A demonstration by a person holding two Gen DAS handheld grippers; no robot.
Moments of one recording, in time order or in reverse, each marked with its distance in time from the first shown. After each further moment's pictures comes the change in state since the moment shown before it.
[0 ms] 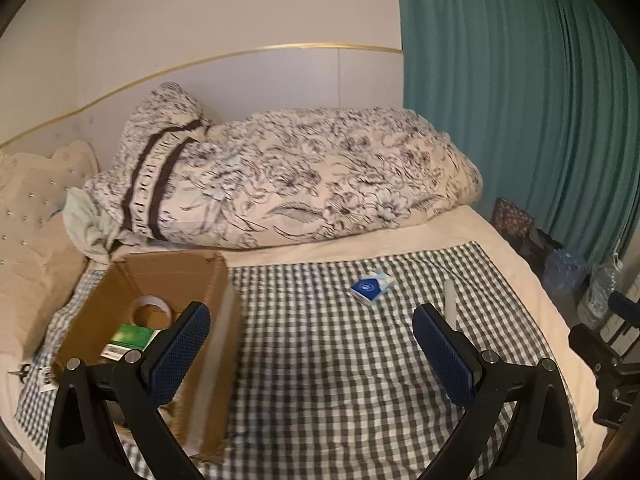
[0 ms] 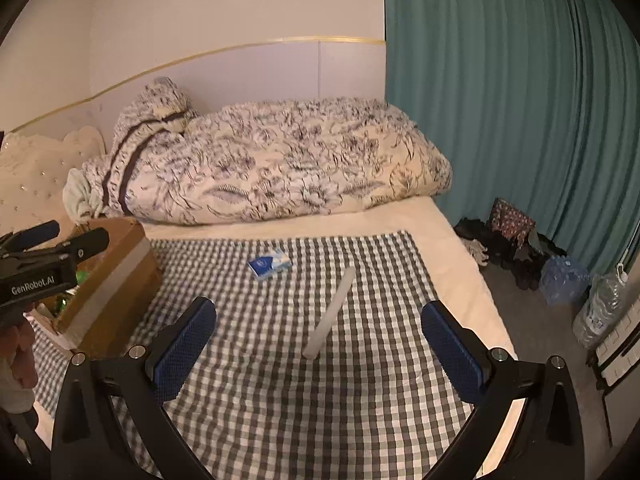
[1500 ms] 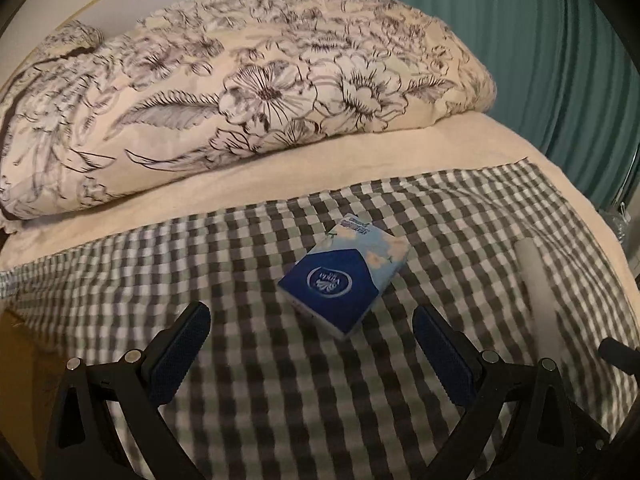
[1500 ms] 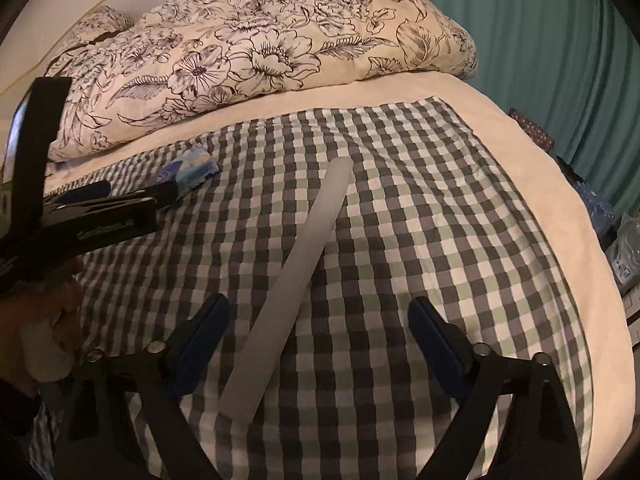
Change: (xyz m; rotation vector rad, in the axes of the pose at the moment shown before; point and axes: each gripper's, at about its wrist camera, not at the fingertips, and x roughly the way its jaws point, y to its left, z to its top) left arm 0.312 -0.075 -0.034 0.094 0.239 -0.112; right arm 0.252 -0.039 -0.055 0.081 0.305 -0.008
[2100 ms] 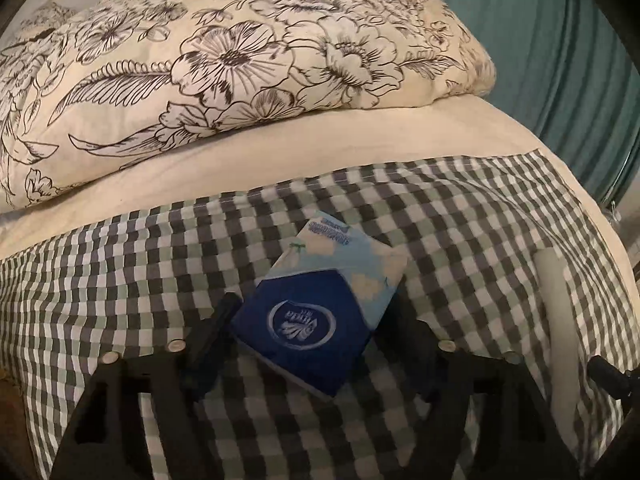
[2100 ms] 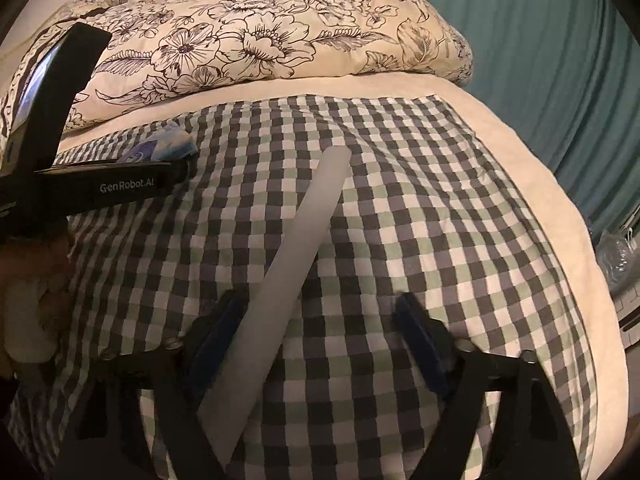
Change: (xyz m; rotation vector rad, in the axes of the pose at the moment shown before) left arm 0.036 -0.010 0.012 0.000 0.057 -0.068; right arm 0.022 0.012 -0.004 -0.055 -0.011 -0.117
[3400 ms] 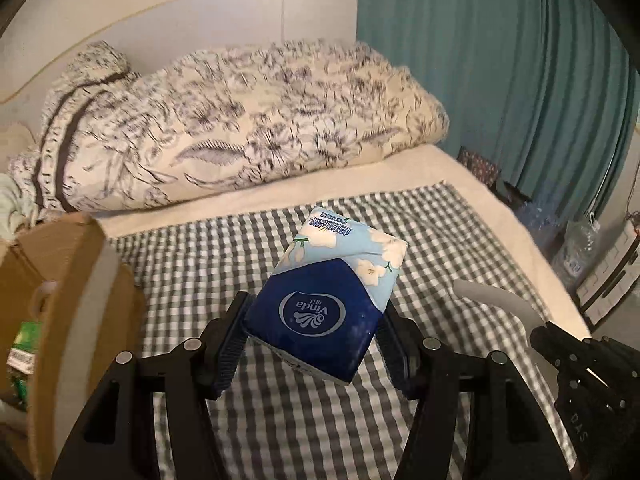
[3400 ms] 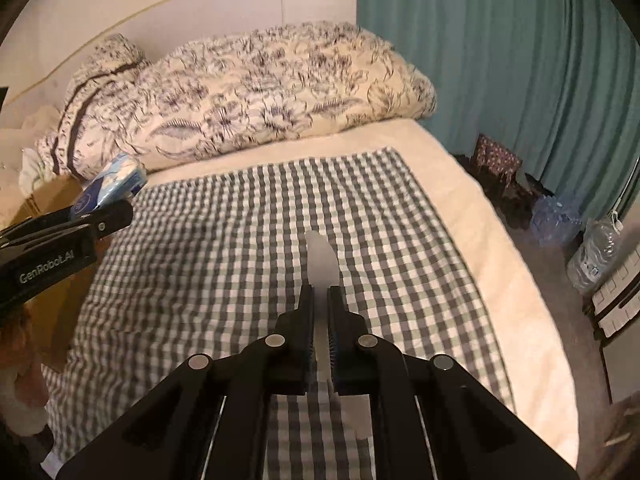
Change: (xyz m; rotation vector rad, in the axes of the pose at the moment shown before) left arm -0.245 -0.018 -0.062 -0.028 -0.155 0.033; right arm -0.190 -0.011 -0.029 0.082 -0.115 0.053
